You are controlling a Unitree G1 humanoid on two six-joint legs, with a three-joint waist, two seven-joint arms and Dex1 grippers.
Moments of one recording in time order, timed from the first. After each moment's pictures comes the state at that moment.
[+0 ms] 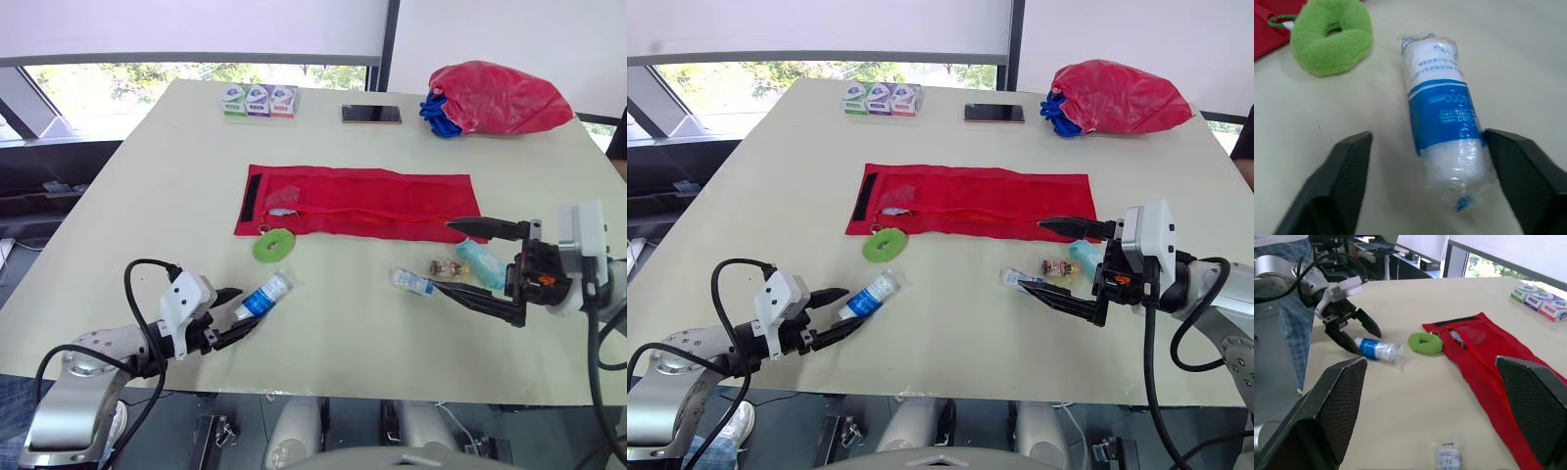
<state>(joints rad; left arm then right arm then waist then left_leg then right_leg) 0.24 0.72 0.27 -0.35 -0.32 0.42 -0.96 -0.05 -0.86 -0.26 -0.66 0.87 0.50 0.89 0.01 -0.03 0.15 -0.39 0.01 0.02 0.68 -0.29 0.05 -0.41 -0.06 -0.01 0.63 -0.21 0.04</state>
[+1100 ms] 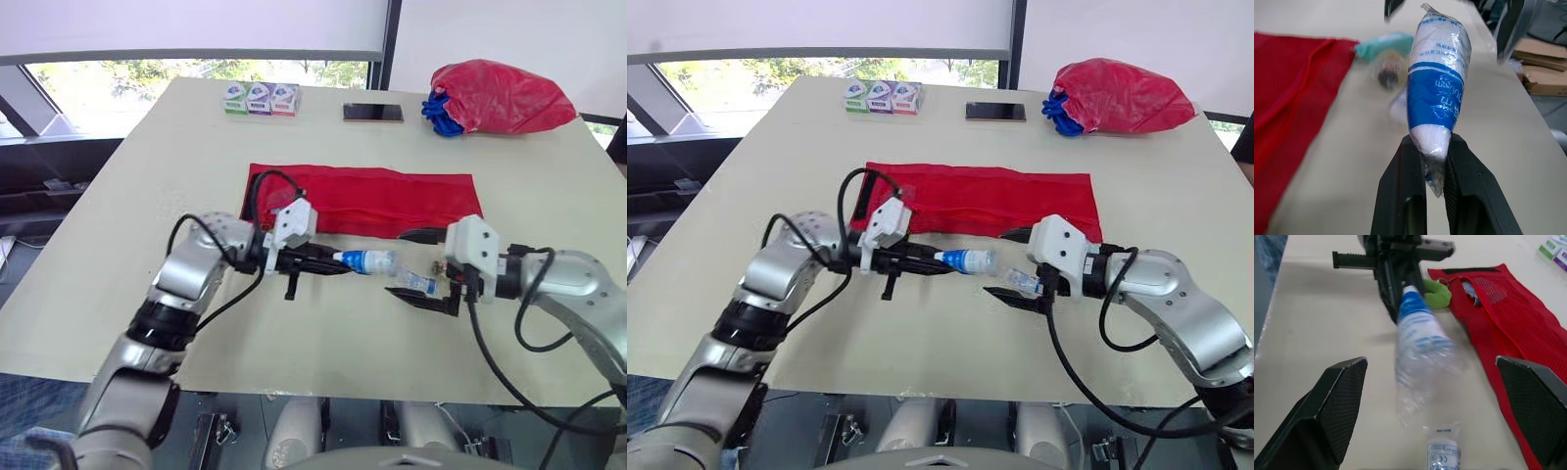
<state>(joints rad) -0.61 0.61 -0.24 0.03 -0.37 0.39 -1.35 -0.32 -0.81 0.18 -0.61 0.48 0.58 0.78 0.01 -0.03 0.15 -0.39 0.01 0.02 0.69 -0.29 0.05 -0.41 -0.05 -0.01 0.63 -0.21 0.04</state>
